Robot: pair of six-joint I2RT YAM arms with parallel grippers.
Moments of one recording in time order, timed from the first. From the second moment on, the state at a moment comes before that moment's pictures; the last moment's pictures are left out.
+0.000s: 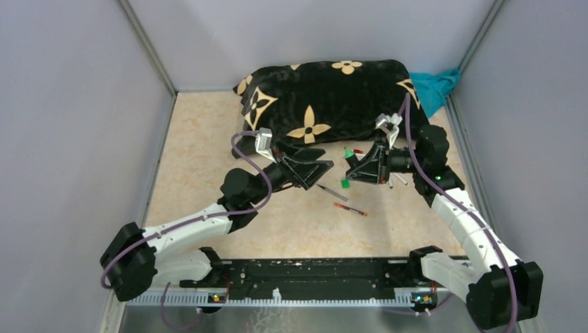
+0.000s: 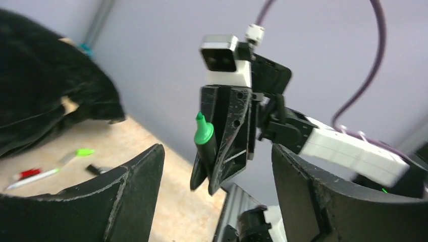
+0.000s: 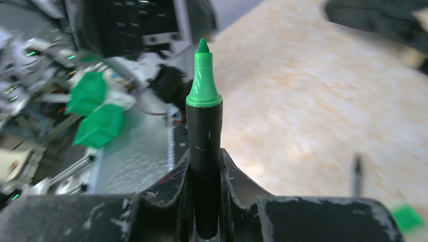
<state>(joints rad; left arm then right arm) -0.89 1.17 0.61 1.01 0.19 -0.73 0.27 1.01 0.78 0.11 -1.26 0.44</state>
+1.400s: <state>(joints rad) -0.96 2.28 1.92 -0.72 -0.19 -0.90 -0.11 1.04 0.65 -0.28 -0.83 -0.13</state>
